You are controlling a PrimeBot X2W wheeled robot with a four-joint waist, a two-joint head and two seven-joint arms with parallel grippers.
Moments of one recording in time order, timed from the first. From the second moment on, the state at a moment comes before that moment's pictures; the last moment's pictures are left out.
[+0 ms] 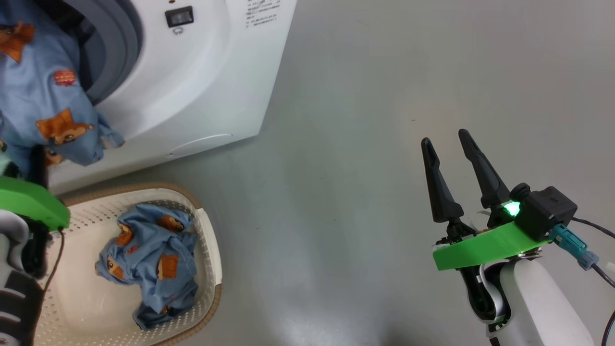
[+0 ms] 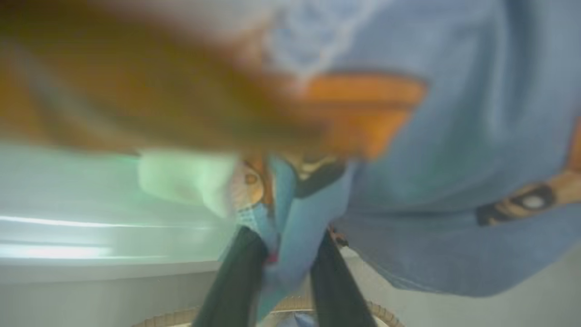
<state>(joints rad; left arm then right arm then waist) -0.86 0.45 -0.42 1.09 -0.84 -0.13 -0.20 -0.30 -0.05 0.16 0.16 0.31 0.13 -0.25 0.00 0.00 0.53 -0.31</state>
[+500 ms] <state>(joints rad) -0.79 0.45 -0.53 0.92 -0.92 -0.13 -0.24 -0.30 -0.05 0.16 0.19 0.31 0.13 -0.25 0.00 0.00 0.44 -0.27</state>
